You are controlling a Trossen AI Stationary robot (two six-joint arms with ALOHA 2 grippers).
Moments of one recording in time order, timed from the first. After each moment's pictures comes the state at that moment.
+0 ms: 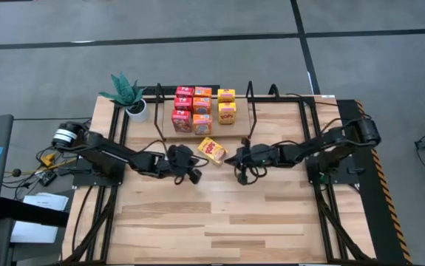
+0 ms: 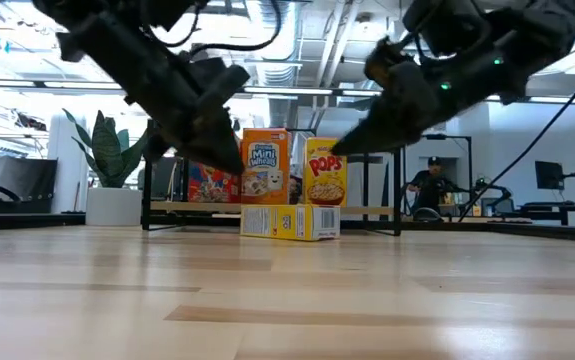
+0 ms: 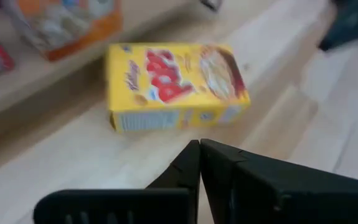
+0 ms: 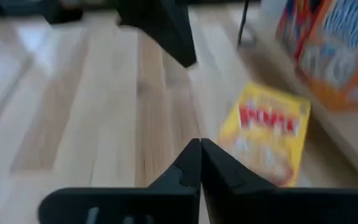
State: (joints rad) left arm -0.17 1.54 0.72 0.13 -0.60 -0.71; right arm 0.05 1.53 0.58 0.50 0.16 0.10
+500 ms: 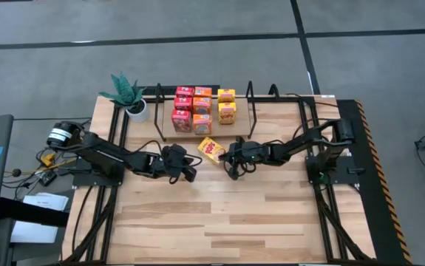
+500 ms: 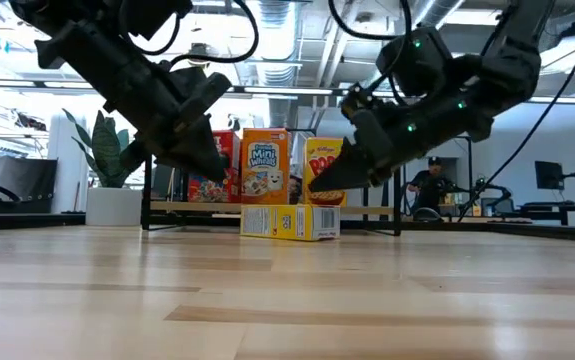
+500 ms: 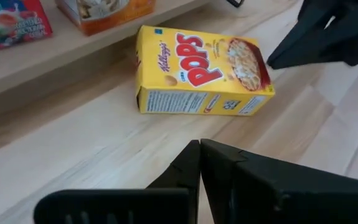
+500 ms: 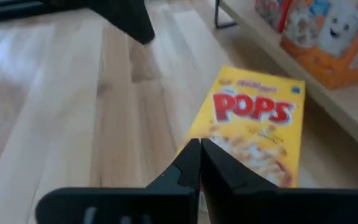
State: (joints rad) left arm -0.17 1.47 0.63 0.14 -0.63 -0.82; right arm -0.04 1.76 0.62 0.71 0.12 0.16
